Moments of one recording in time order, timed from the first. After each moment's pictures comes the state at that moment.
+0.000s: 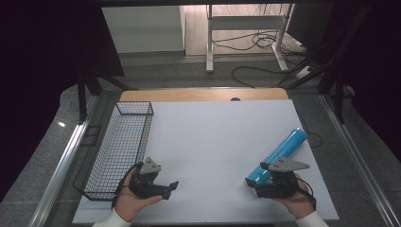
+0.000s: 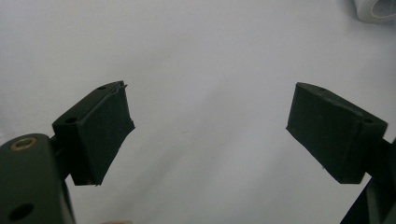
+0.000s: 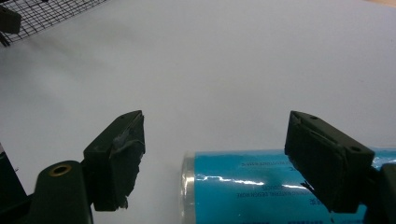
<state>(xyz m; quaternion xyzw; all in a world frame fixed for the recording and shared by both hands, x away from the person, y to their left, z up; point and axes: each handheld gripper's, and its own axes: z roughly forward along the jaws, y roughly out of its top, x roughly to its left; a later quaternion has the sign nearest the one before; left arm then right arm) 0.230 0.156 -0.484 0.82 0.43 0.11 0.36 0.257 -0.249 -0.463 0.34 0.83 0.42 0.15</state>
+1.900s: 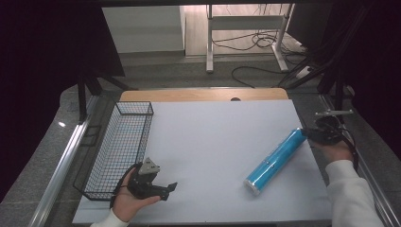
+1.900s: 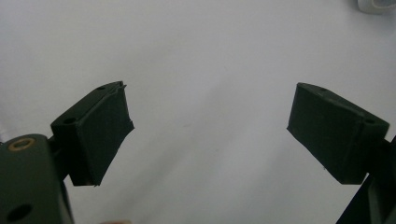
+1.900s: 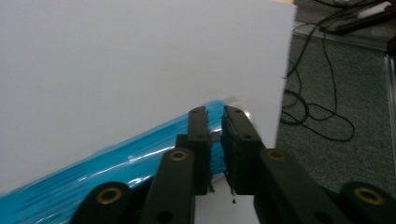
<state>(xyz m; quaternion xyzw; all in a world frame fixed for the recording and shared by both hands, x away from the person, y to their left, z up) 0.229 0.160 -0.485 0.83 0.42 0.10 0.35 0.401 -0.386 -0.426 0.52 0.77 0.30 0.22</state>
